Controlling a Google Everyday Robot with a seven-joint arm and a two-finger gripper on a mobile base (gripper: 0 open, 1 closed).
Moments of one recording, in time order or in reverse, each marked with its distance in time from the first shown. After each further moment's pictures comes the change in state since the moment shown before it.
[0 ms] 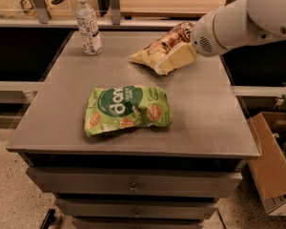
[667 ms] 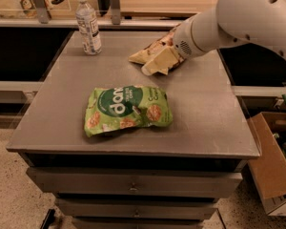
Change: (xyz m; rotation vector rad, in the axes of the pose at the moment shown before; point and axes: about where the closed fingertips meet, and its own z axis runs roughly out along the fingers) arm -0.008 0.001 0.049 -0.001 0.001 -0.025
